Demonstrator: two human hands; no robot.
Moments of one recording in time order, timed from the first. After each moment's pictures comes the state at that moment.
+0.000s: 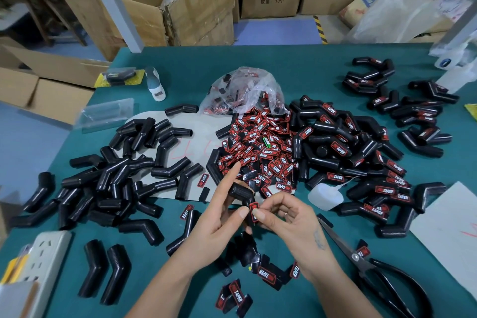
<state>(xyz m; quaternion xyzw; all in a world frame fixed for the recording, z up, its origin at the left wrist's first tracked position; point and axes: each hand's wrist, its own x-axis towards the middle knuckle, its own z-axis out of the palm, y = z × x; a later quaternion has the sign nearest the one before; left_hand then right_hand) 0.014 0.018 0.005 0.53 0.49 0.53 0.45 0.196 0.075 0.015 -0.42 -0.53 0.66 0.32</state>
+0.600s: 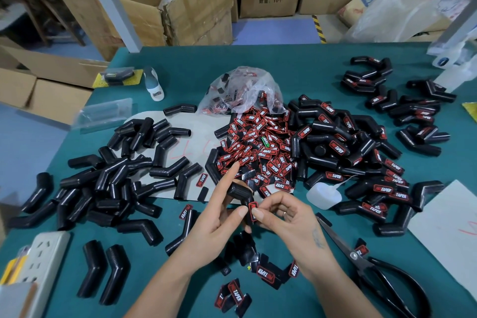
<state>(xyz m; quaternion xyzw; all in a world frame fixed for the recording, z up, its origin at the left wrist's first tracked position) 0.015 0.018 0.007 0.53 0.49 0.53 0.45 0.198 0.075 0.017 -0.42 -0.53 0.66 0.32</state>
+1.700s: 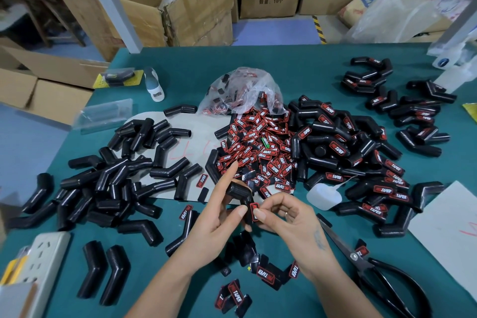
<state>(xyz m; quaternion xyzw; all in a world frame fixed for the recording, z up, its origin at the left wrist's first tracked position) 0.013 0.019 0.005 0.52 0.50 0.53 0.45 0.199 0.076 0.018 -0.41 -0.52 0.67 0.32</state>
